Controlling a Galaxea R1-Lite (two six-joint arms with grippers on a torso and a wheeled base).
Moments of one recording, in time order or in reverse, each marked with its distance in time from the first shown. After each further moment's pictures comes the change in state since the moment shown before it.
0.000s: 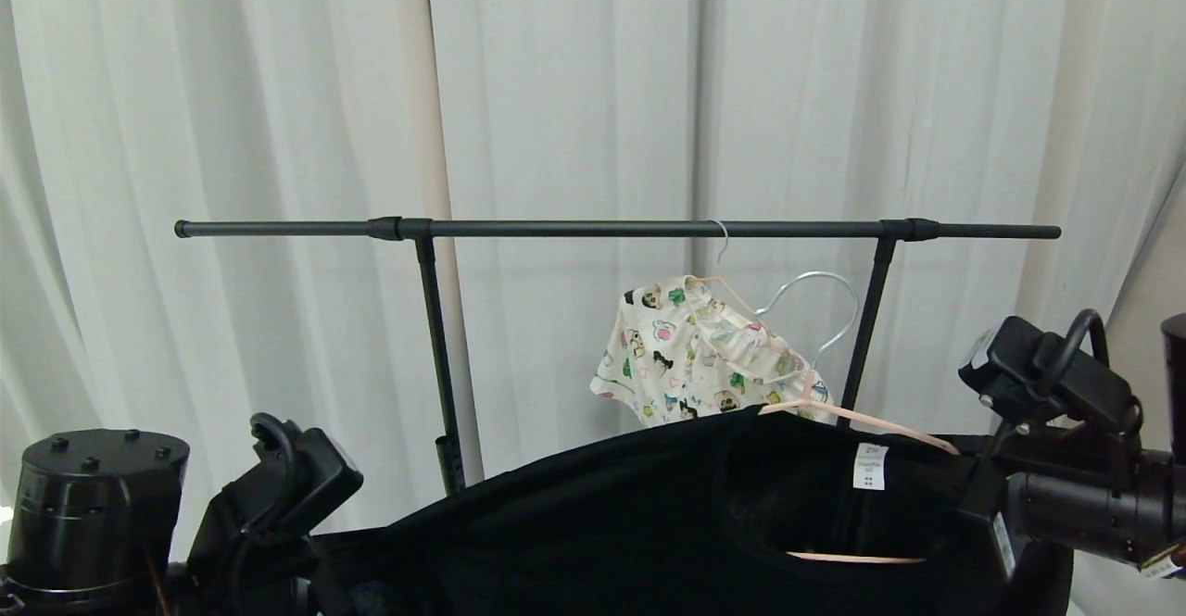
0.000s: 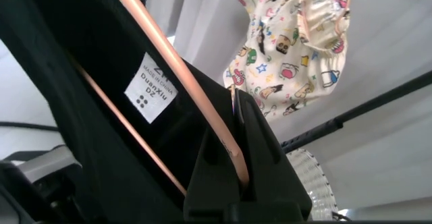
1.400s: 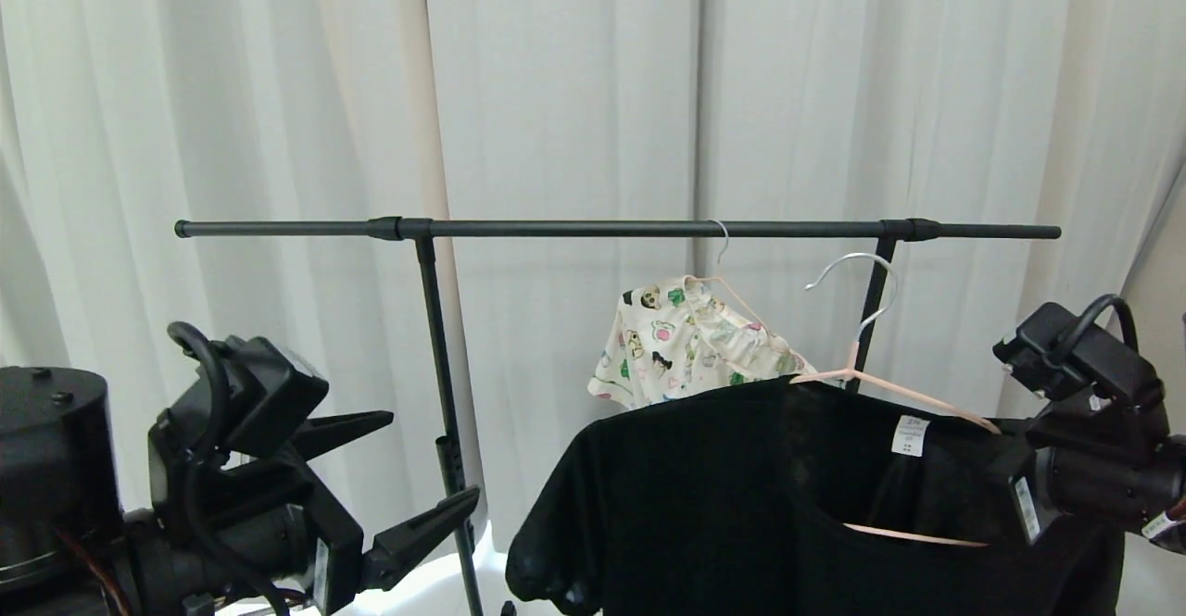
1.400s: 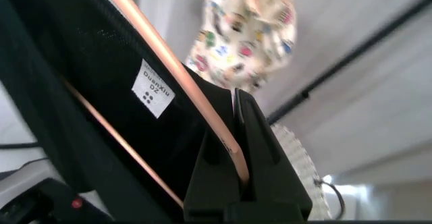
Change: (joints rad) left arm -0.137 -0.090 -0.121 -0.048 0.074 -0.203; right arm -0.165 -0.007 0.024 0.007 -0.059 0.002
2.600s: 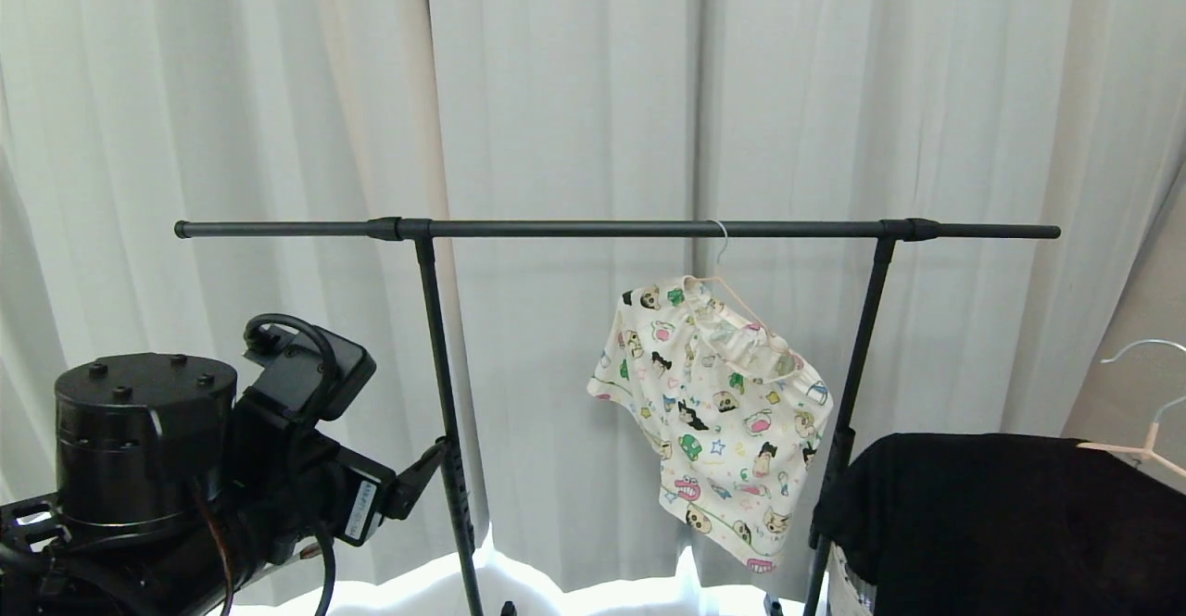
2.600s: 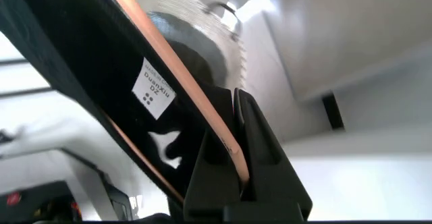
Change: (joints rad) left arm -0.010 0.156 -0.026 -0.025 0.472 0.076; right arm -0.683 -0.317 0.086 0.453 -0.182 -0.007
